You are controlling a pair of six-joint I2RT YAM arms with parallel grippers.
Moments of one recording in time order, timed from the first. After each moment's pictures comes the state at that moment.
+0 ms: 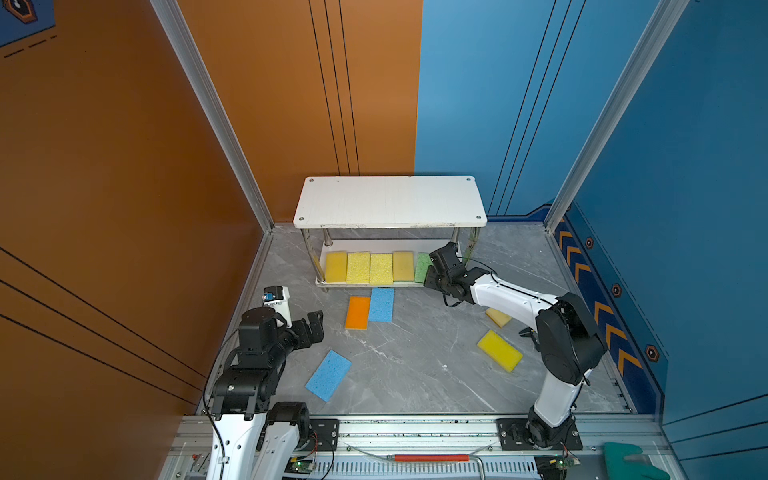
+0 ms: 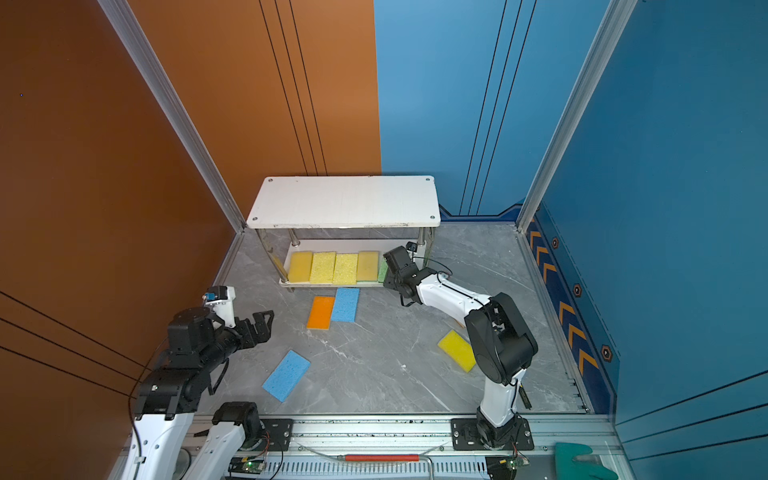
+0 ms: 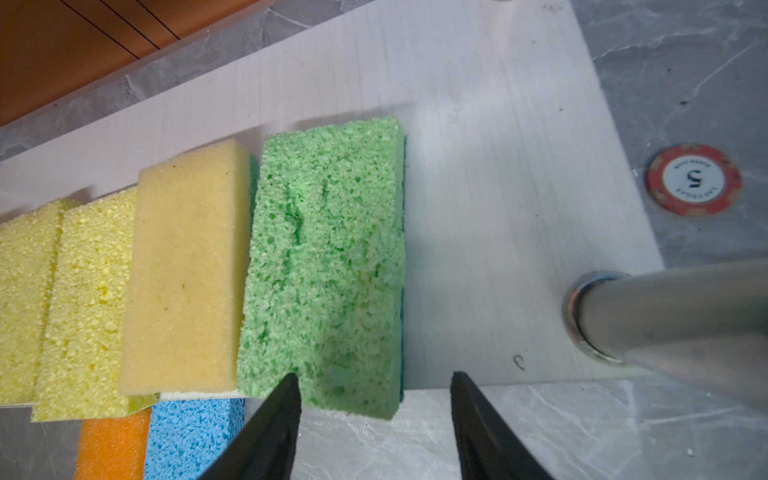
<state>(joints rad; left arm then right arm) 0.00 0.53 0.78 -0.84 0.10 -0.25 0.58 1.82 1.27 -0.31 0.23 0.73</state>
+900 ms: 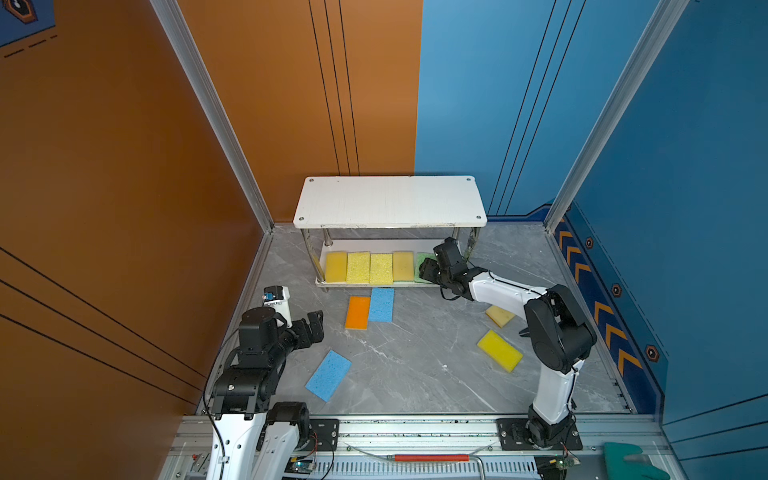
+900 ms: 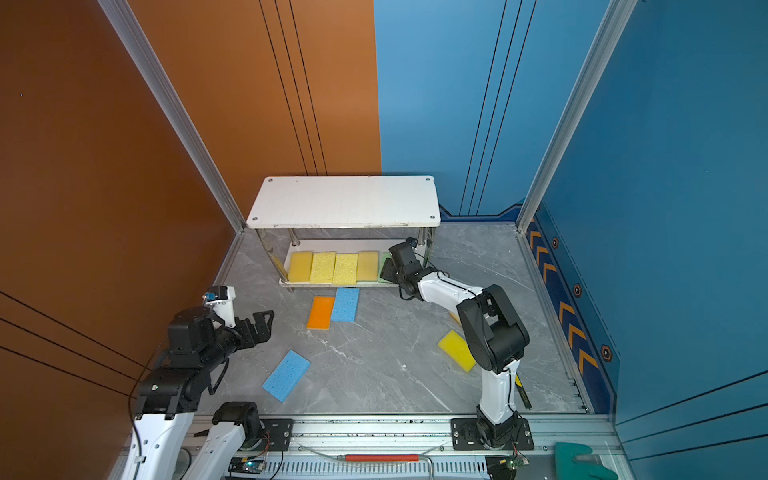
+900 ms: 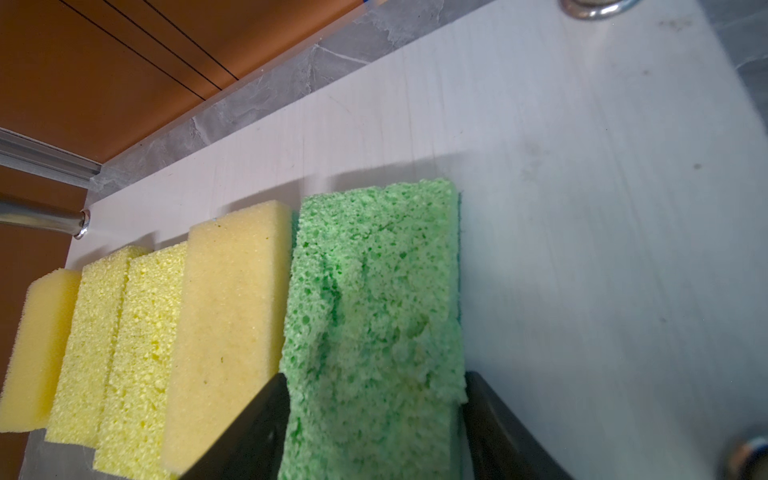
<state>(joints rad) 0.00 0.54 0.78 -0.84 0.10 -0.25 0.53 1.90 1.27 -0.10 0.09 0.73</state>
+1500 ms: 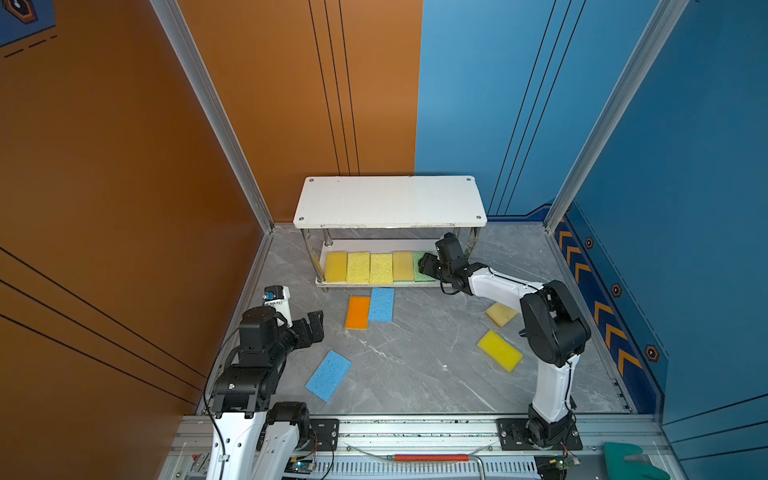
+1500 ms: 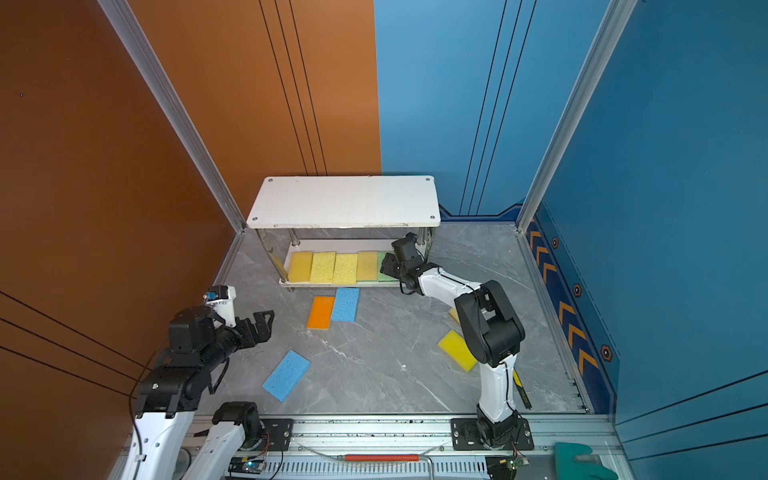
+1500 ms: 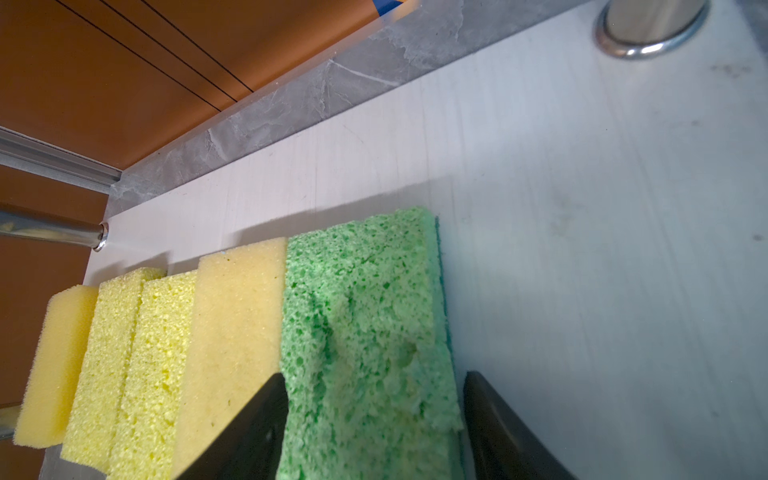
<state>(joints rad) 0.00 0.54 0.78 -0.84 0.10 -0.25 0.50 1.95 1.32 -0.07 0.03 0.71</state>
